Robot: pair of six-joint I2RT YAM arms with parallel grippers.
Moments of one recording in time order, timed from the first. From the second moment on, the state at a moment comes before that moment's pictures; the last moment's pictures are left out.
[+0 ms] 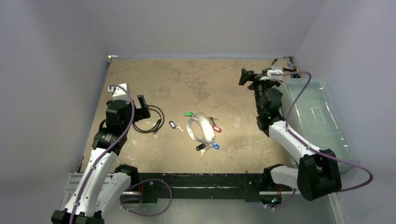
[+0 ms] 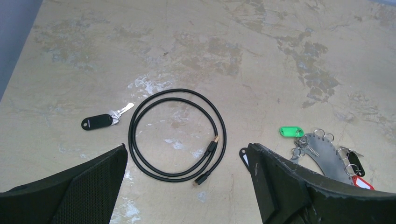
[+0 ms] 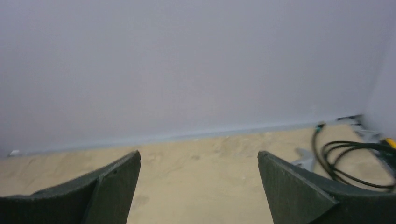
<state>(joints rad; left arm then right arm) -0.19 0.73 0.74 -0.44 -0.21 -0.29 0.29 1.20 0.66 0.78 0.31 0.14</state>
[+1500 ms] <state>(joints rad) -0.17 0.69 0.74 -0.43 -0.04 -0.28 0.47 2.01 1.30 -0.18 -0.60 -0.06</state>
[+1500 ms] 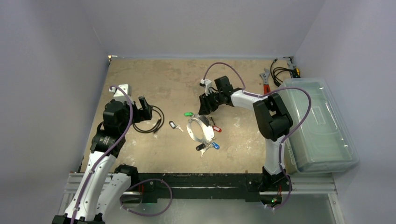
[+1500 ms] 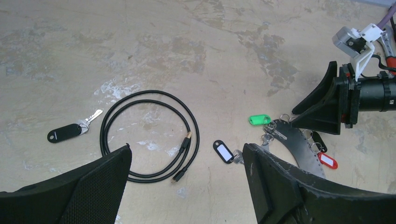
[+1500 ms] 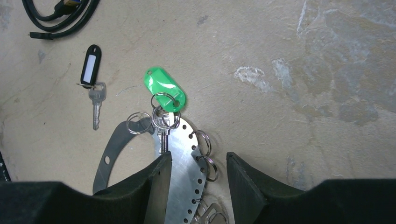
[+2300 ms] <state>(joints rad) -0.17 0.69 0.74 -0.43 -0.03 -0.28 0.48 2.07 1.34 -0.19 -0.65 -0.04</state>
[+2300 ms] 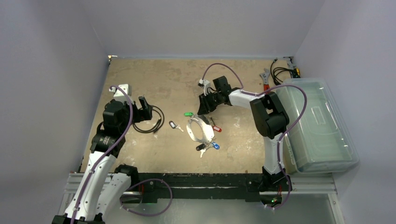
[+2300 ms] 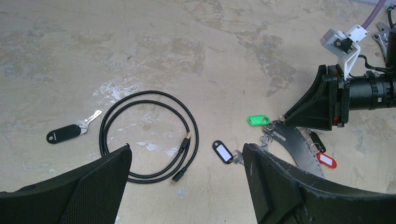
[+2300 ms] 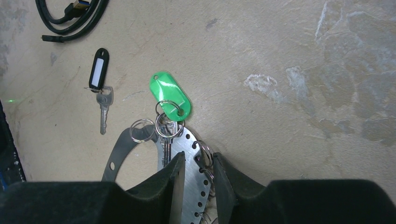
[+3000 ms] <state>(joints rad) -0.17 0.68 0.74 -0.43 -0.03 -0.28 0.49 2.08 1.37 -0.22 -0.68 -0.05</state>
